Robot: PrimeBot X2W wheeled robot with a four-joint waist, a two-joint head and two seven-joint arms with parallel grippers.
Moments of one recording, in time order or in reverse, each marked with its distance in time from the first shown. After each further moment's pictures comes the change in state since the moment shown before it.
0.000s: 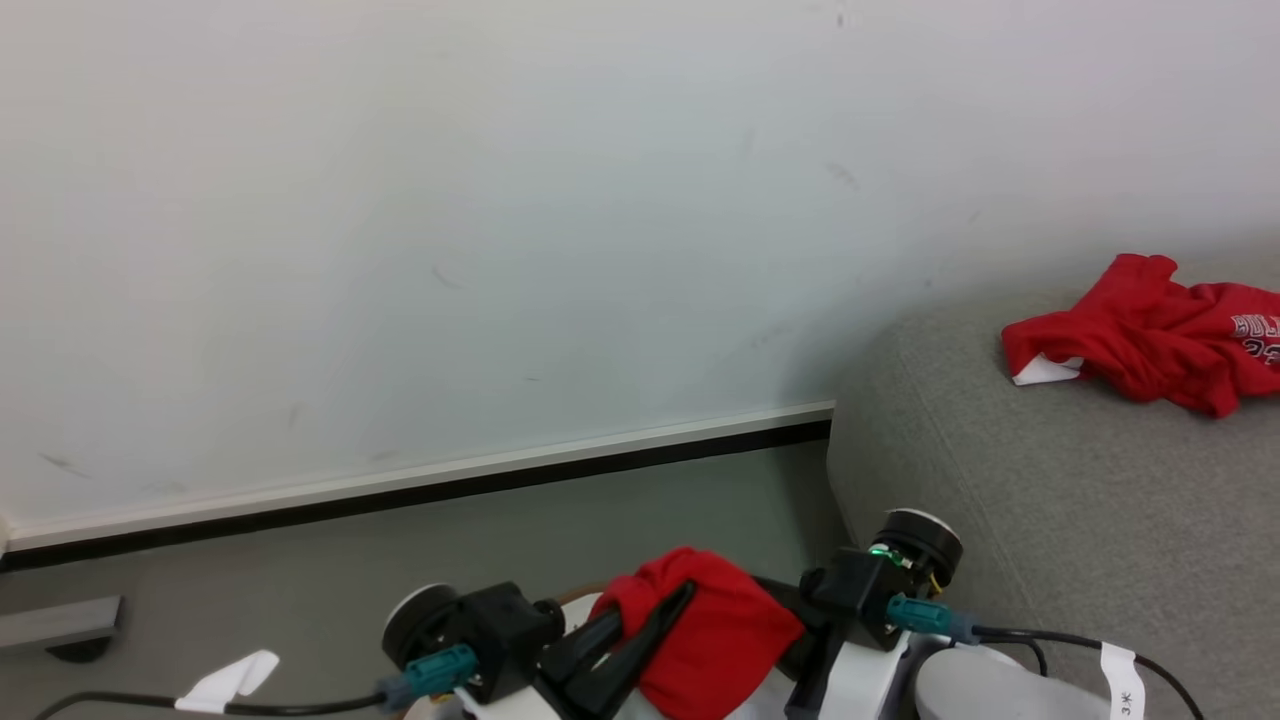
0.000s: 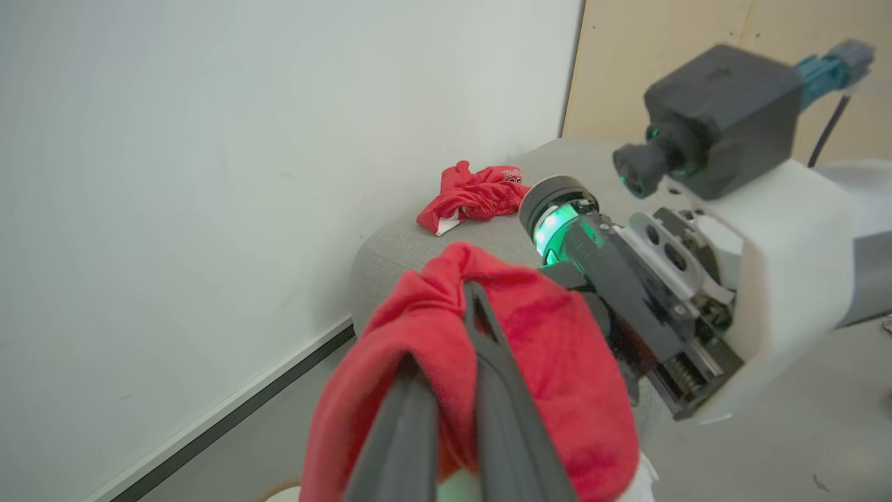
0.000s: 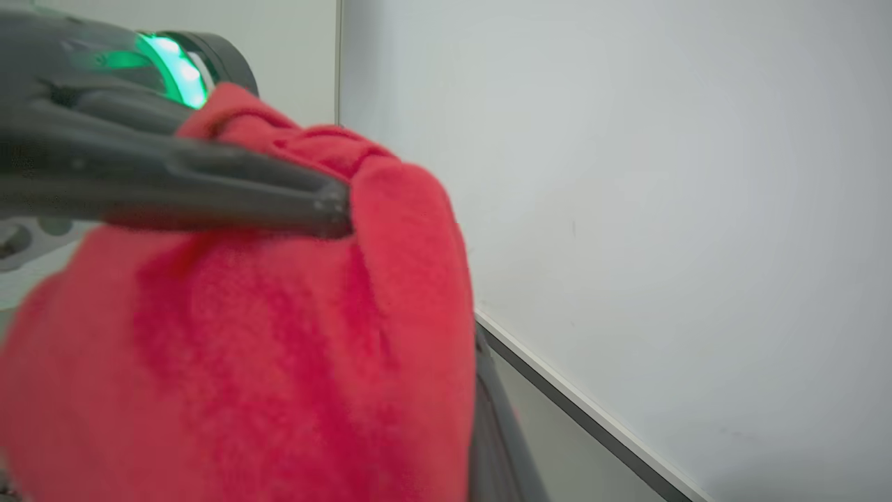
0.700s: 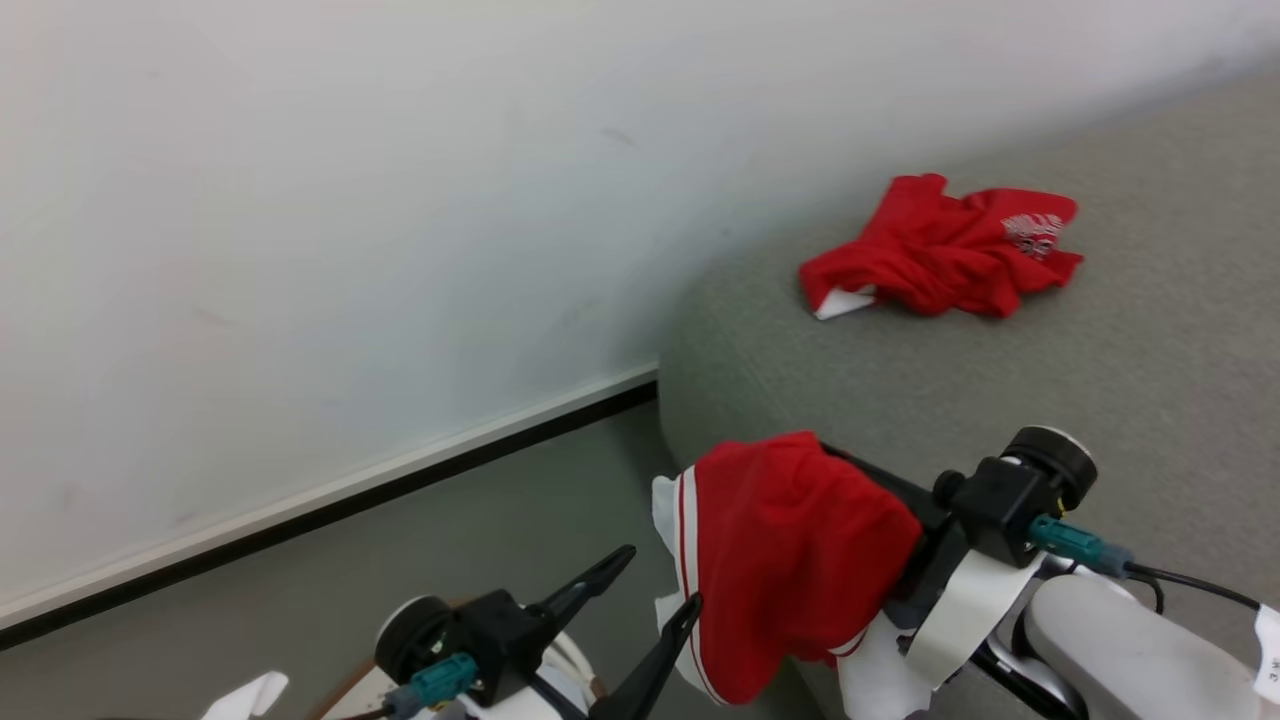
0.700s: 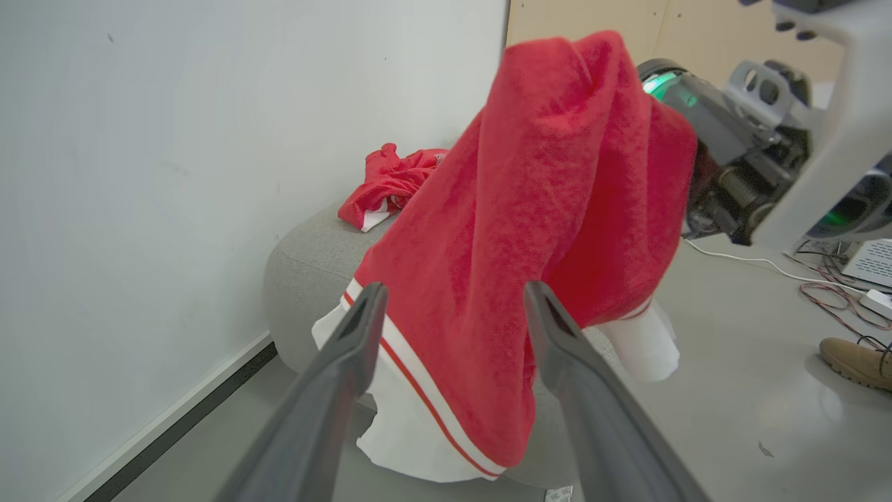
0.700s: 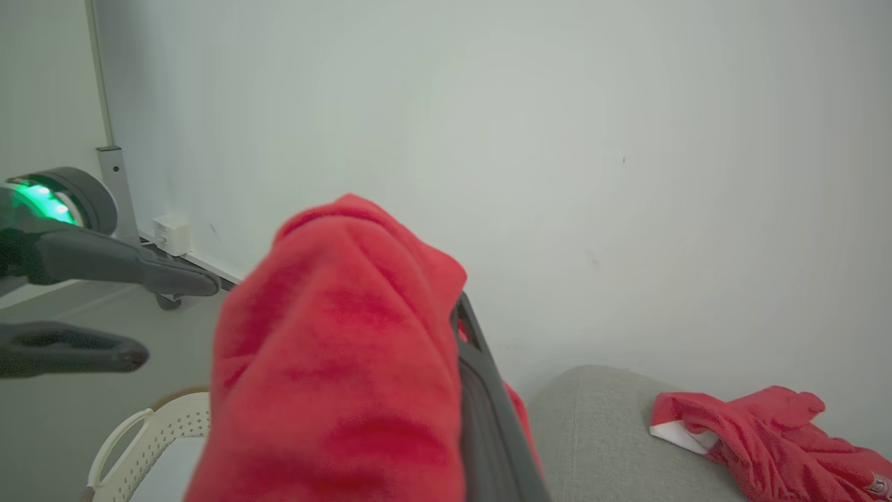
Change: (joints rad) left arm -0.001 -0.021 -0.008 0.109 0.042 0.040 -0.099; right arm 0.031 -0.120 -0.248 -0.082 -0.071 0.000 -0.003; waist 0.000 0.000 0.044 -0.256
